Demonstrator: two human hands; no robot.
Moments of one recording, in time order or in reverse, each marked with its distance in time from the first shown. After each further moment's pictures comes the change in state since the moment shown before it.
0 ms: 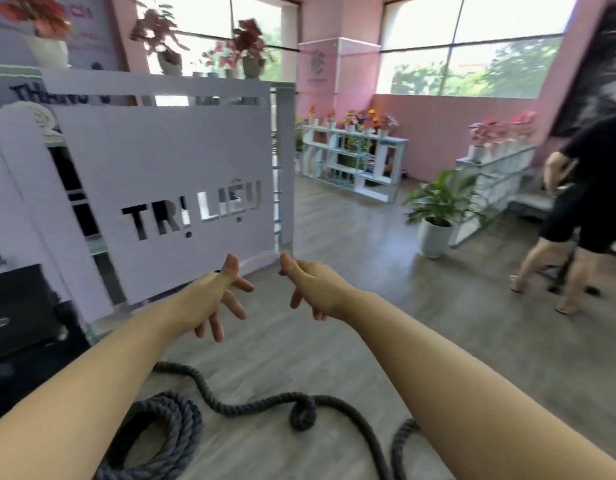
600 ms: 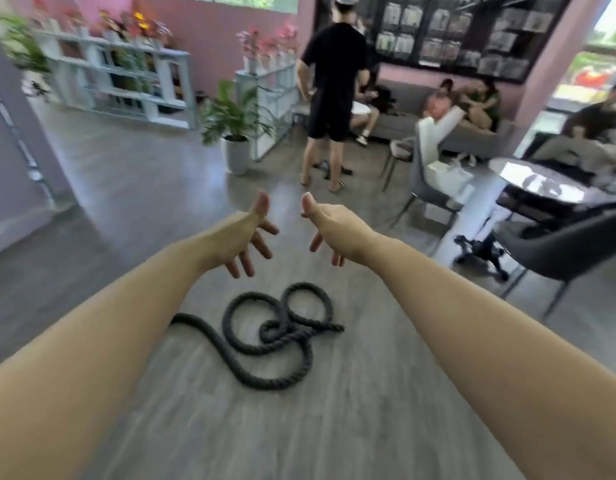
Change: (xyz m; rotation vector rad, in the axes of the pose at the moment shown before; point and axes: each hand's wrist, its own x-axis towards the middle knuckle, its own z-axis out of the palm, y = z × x) left_hand -0.190 0.240 0.374 0.059 -0.610 0.419; right_hand -0.496 0.190 -0.105 -0.023 0.461 0.529
